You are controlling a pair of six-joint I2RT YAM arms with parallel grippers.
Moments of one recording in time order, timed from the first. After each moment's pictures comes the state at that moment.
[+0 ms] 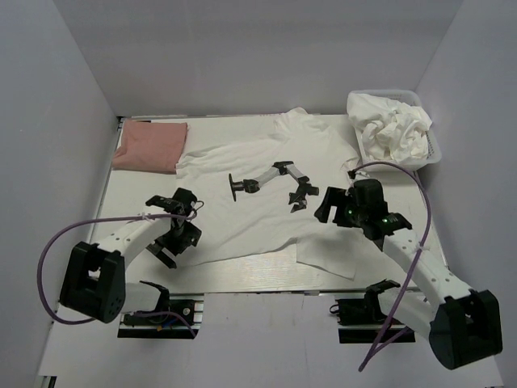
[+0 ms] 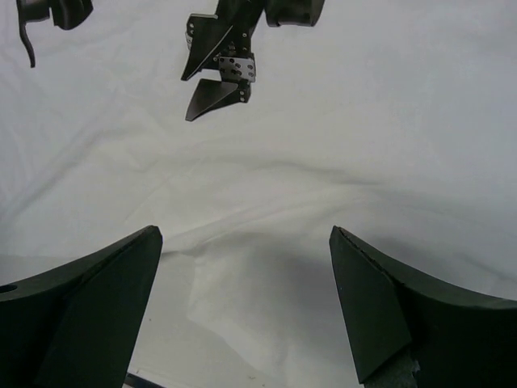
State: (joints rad) left arm -0.36 1.28 0.74 -1.03 -0.23 -1.28; right arm 0.33 1.03 0.61 -0.33 -0.14 0.42
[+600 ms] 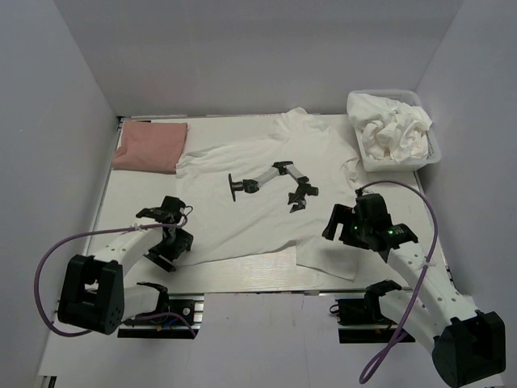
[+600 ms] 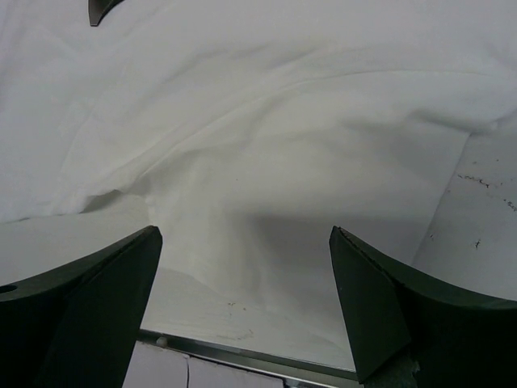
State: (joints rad) left arm -0.23 1.25 0.60 -0.88 -0.22 -1.26; right arm 0.32 0.86 0.54 -0.59 -0.09 0.50
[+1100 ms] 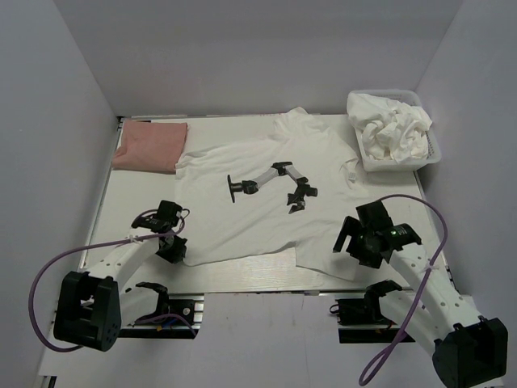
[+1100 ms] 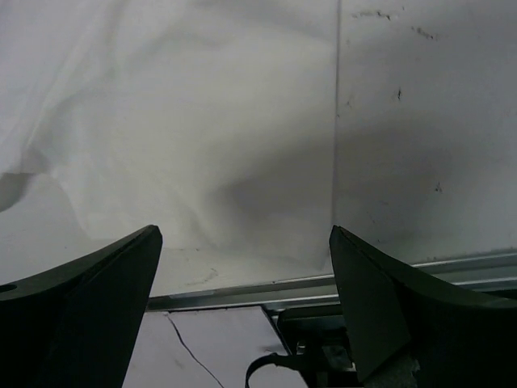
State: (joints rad) left arm -0.22 1.12 0.52 -0.79 -0.19 -1.27; right arm 0.32 0.84 0.57 -0.90 0.03 0.67
